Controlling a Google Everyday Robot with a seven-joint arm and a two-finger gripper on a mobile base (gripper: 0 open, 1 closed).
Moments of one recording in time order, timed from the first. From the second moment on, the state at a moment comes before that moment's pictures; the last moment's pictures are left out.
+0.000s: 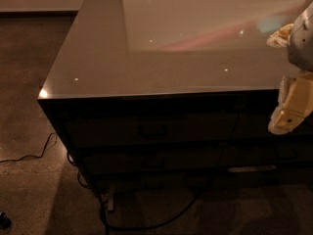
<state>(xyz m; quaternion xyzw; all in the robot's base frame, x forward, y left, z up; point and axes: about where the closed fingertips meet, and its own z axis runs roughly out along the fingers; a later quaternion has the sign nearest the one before) 0.429 -0.219 0.975 -0.61 0.77 -0.05 0.18</state>
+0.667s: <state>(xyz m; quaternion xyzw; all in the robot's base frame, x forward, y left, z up) 0.430 -0.214 0.970 -0.62 0.76 -0.02 0.19</state>
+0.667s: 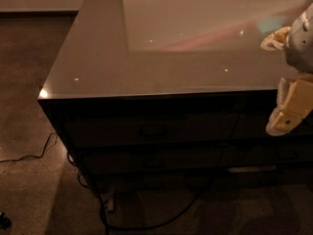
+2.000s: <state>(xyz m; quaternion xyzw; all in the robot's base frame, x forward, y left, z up) 0.381 -0.159 0.856 -0.65 0.72 0.13 0.18</state>
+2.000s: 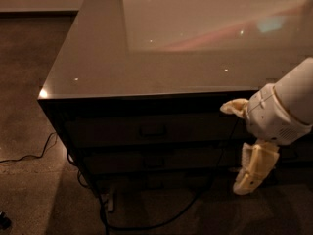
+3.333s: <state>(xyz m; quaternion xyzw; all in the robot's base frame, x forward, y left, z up) 0.406 -0.096 0.771 -0.64 0.71 0.20 0.22</state>
